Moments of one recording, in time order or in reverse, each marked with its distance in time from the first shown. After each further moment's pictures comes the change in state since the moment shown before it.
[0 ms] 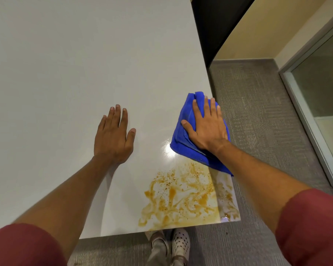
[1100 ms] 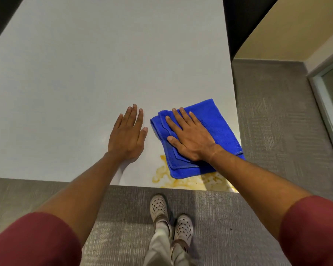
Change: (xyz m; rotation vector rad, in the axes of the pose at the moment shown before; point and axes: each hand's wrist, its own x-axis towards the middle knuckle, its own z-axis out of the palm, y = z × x) left_hand -0.102 -0.002 -0.005 -0.056 -0.011 -0.010; right_hand -0.088 -0.076 0.016 -0.020 -0.092 -0.563
